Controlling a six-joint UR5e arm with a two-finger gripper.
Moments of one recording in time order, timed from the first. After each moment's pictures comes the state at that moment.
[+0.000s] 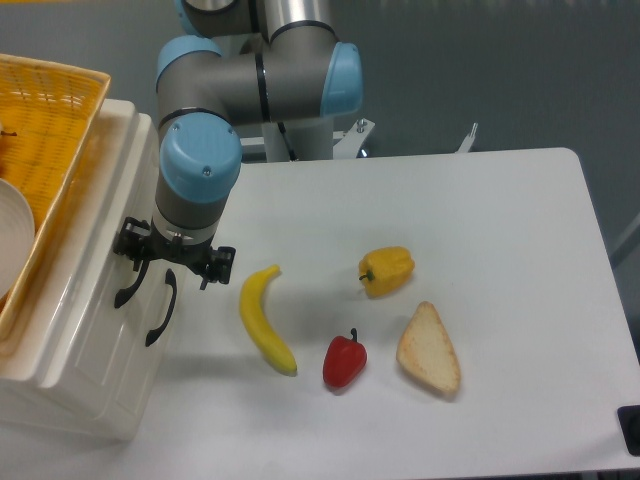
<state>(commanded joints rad) 2.15 -1.88 -1.49 -1.38 1.24 0.30</state>
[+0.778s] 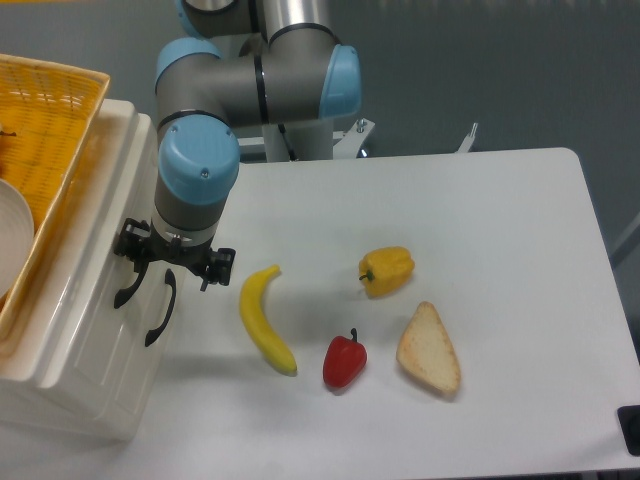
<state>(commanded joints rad) 2.15 -1.88 -1.49 -1.38 1.28 0.32</state>
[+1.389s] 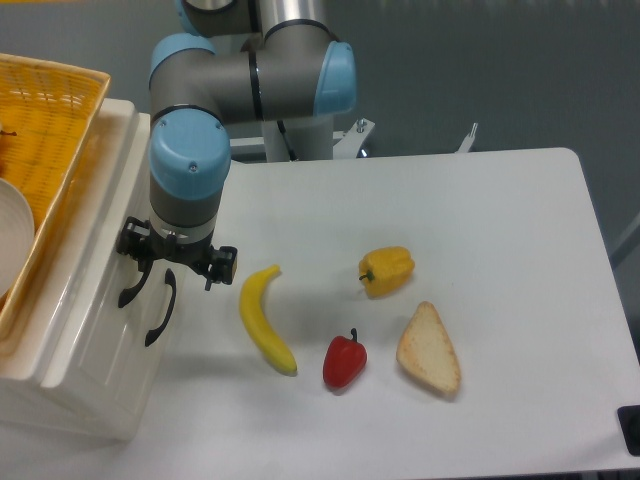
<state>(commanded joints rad) 2.14 -1.88 -1.48 -1.37 1.31 0.32</state>
